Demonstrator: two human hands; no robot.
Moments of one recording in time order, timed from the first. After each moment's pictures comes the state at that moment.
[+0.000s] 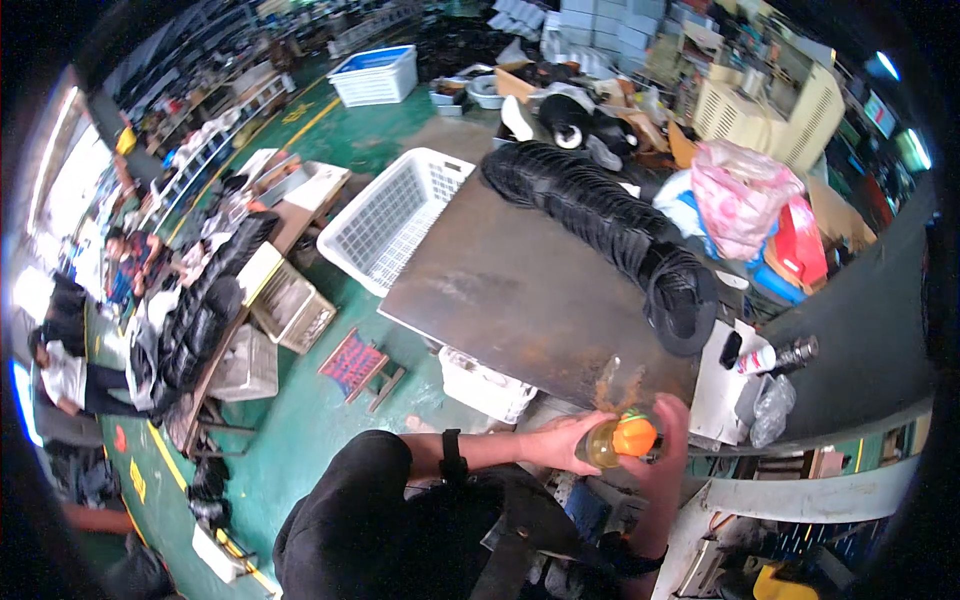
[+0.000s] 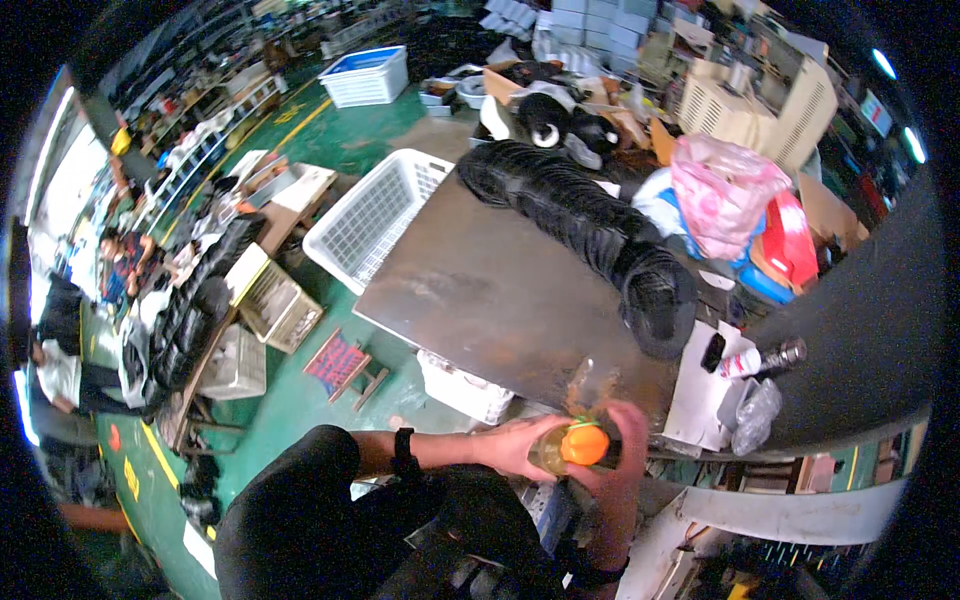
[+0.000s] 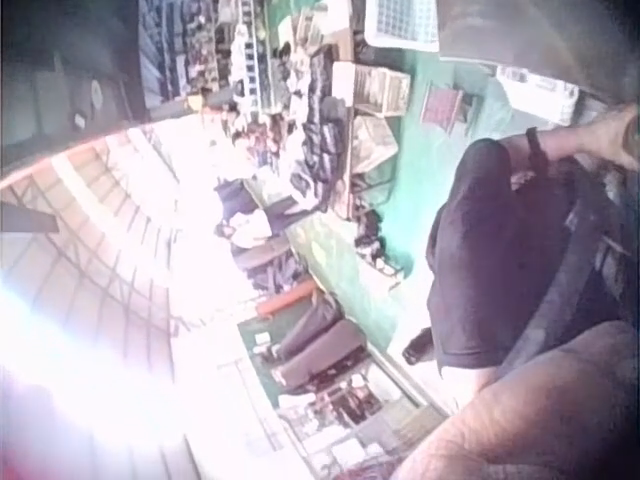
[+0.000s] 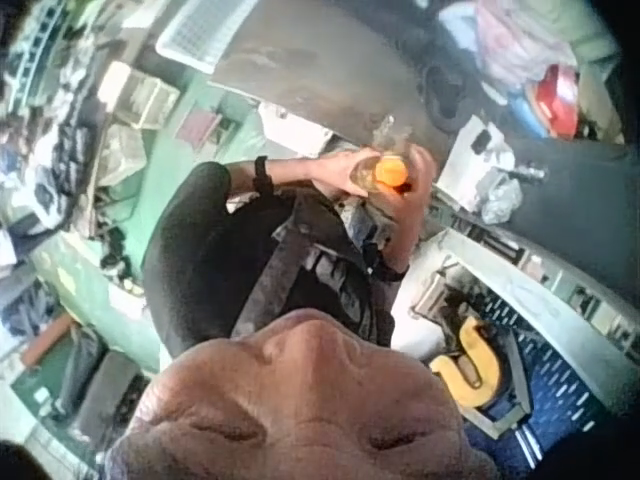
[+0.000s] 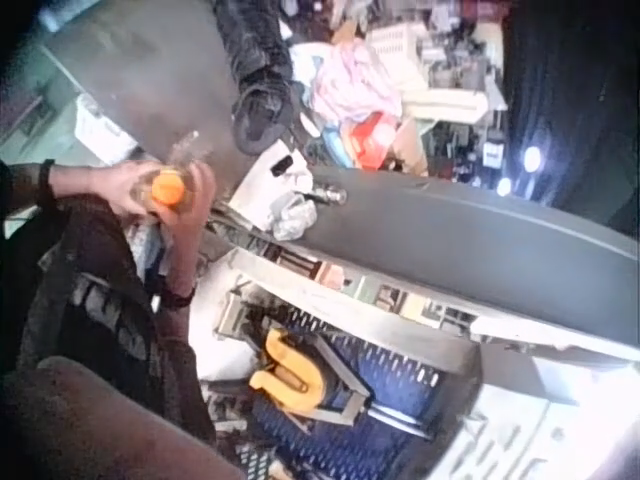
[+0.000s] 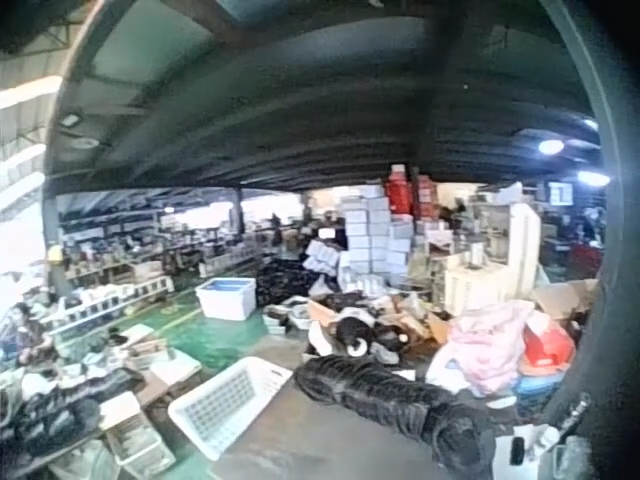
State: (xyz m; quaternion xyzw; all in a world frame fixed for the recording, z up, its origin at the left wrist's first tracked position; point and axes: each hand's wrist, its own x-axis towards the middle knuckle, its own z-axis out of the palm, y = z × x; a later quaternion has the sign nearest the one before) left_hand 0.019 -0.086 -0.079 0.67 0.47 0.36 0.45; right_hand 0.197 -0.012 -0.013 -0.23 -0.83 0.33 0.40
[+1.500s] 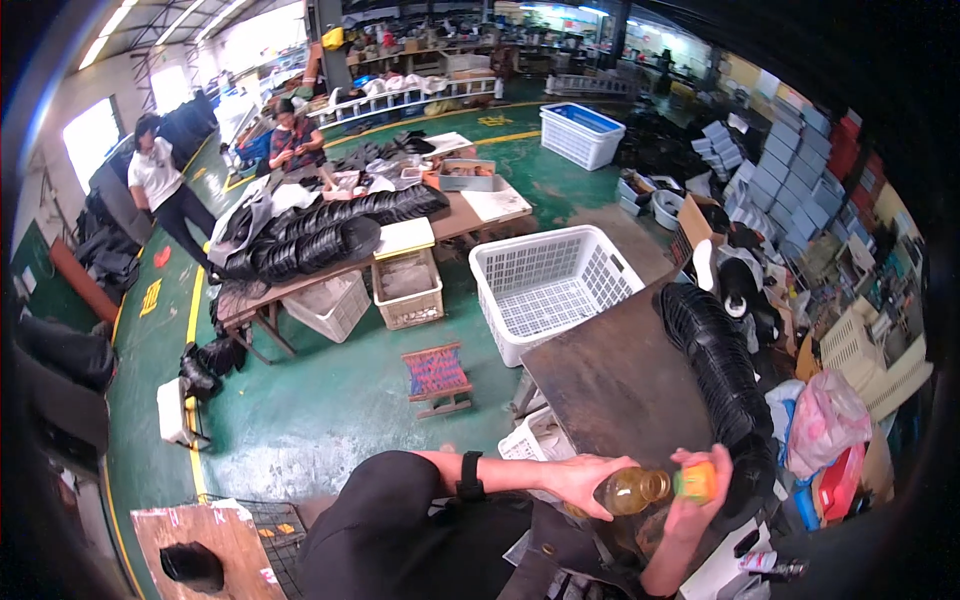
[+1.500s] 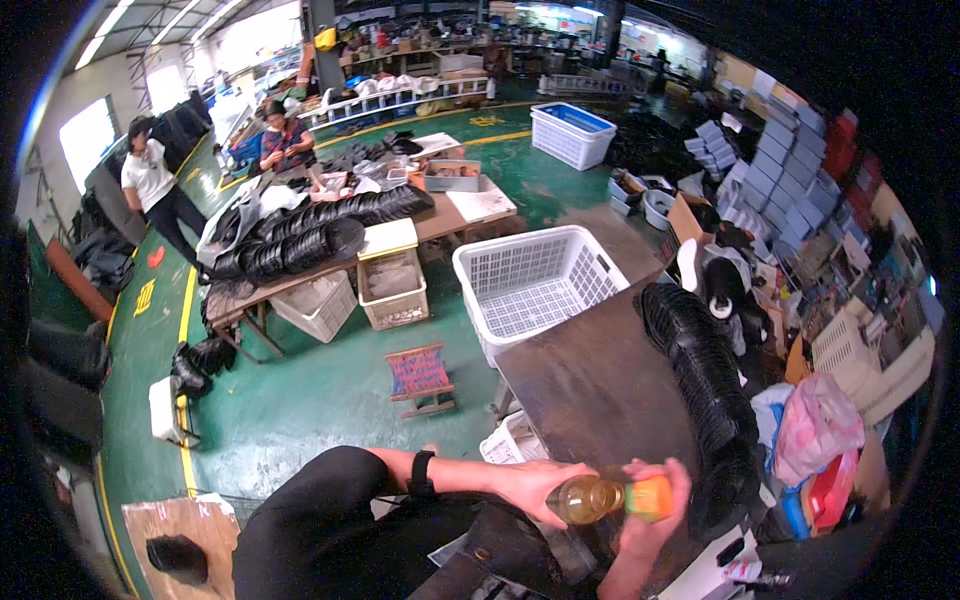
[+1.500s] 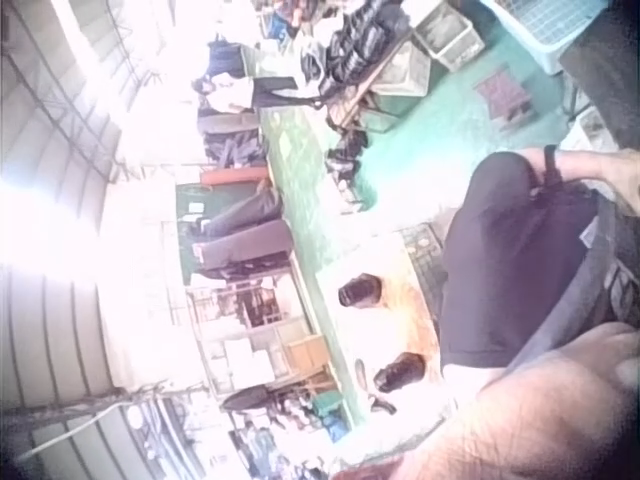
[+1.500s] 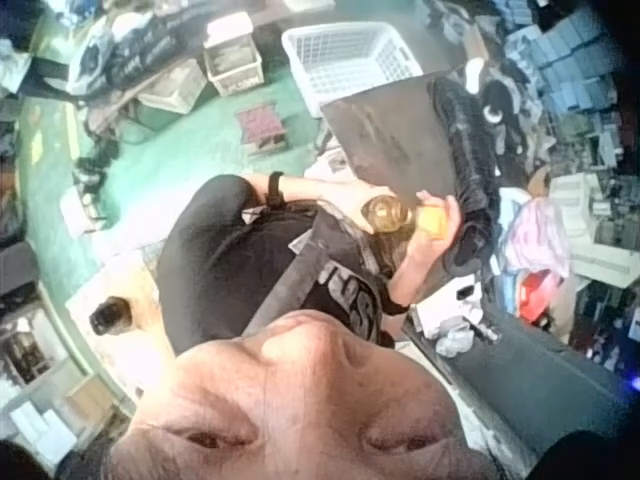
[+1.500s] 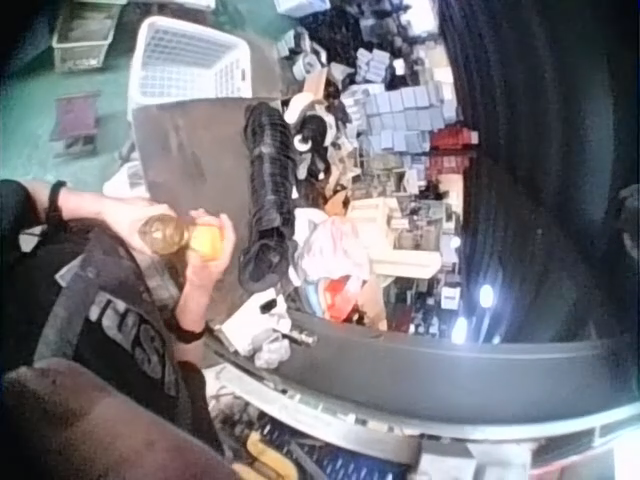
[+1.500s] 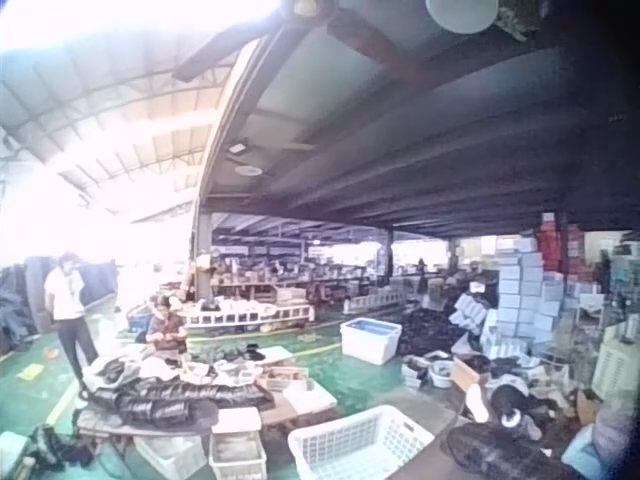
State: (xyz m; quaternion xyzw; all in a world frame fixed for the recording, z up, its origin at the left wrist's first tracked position) left_hand -0.113 -0.174 -0.024 0.61 0.58 0.44 0.32; right_hand 0.020 -0.036 0.037 0.01 -0.65 0.65 0.39
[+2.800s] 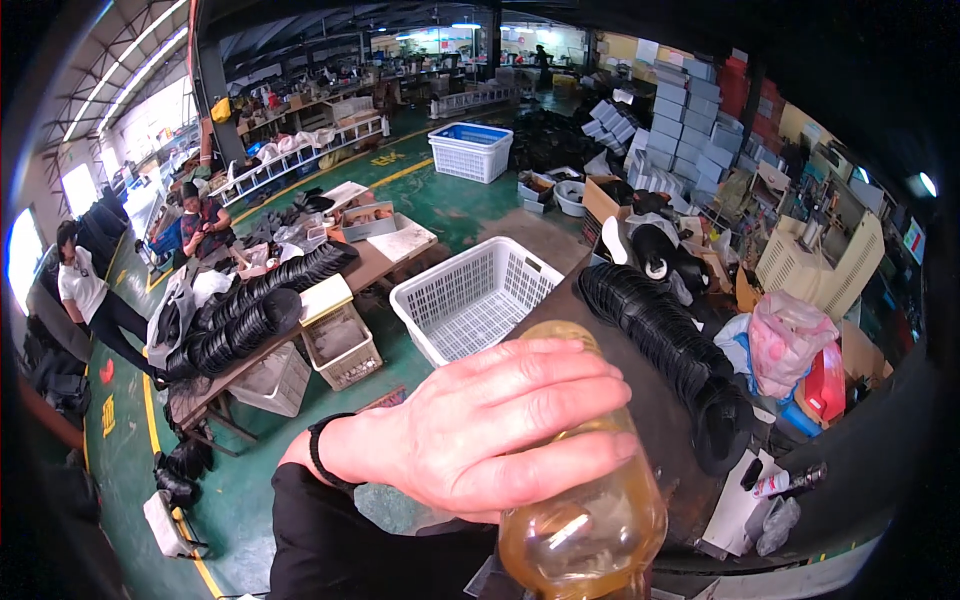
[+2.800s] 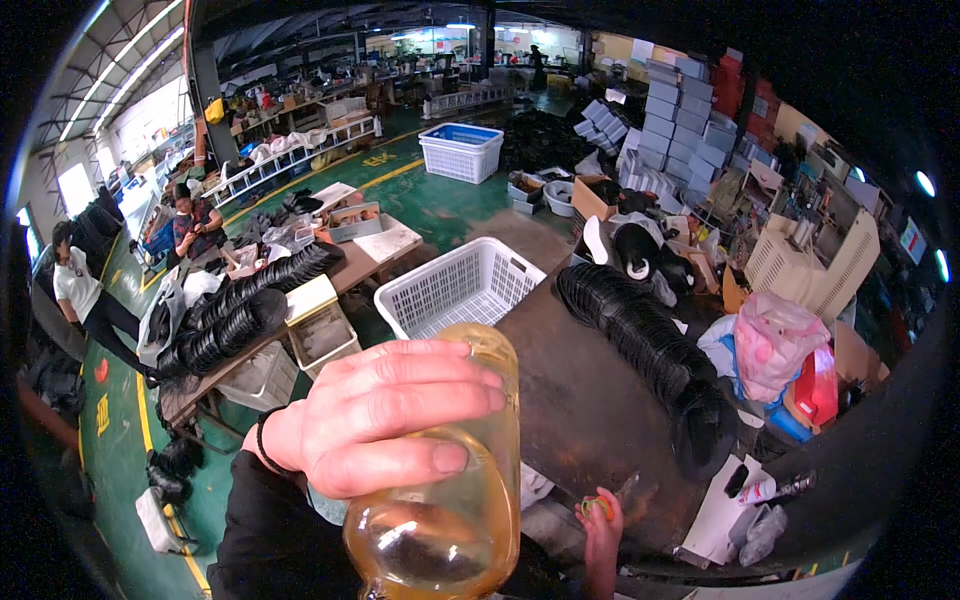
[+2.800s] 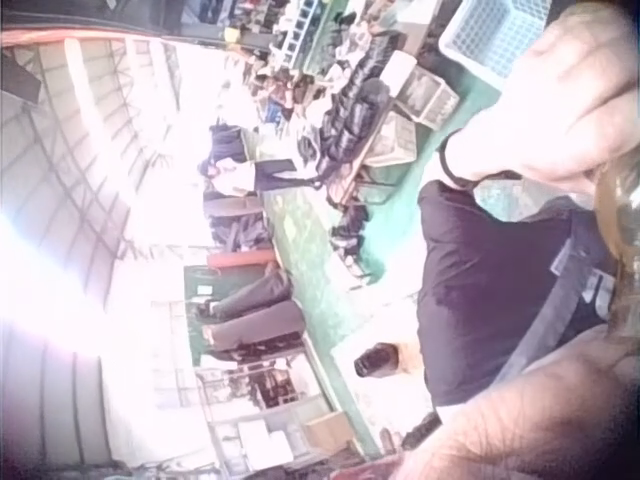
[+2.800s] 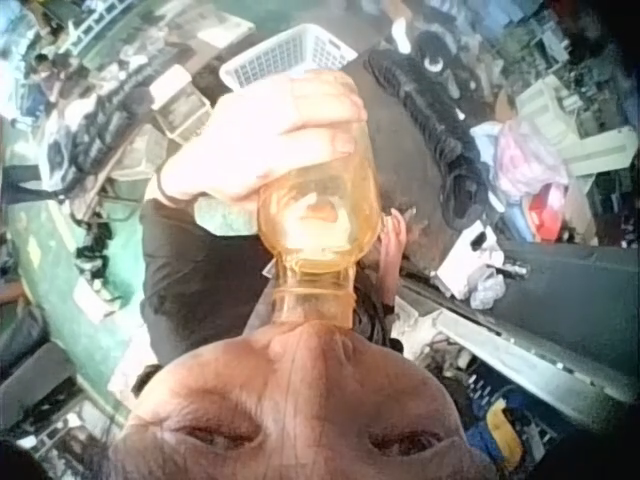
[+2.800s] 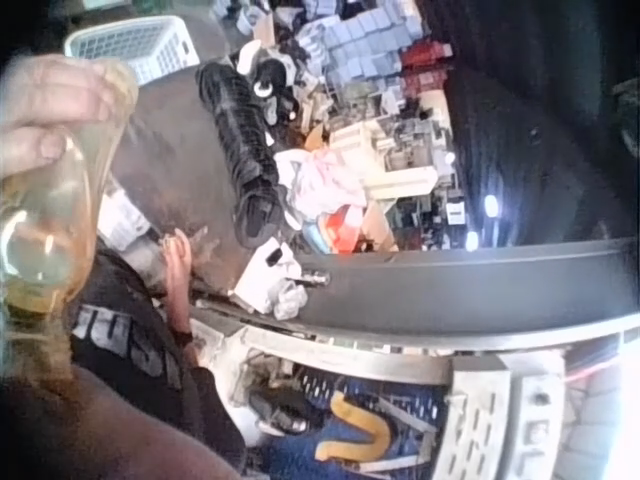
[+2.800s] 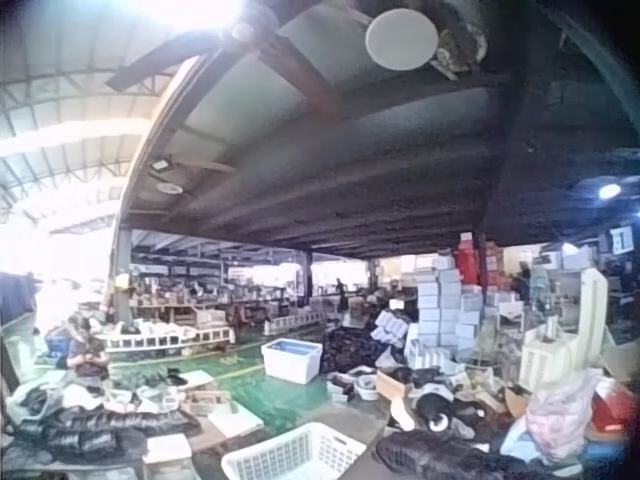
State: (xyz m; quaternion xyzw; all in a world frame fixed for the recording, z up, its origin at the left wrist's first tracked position) left_hand -0.151 -0.250 0.234 0.78 0.42 0.39 -0.24; right_hand 0.107 -0.055 -0.091 -0.33 -0.45 0.76 0.32
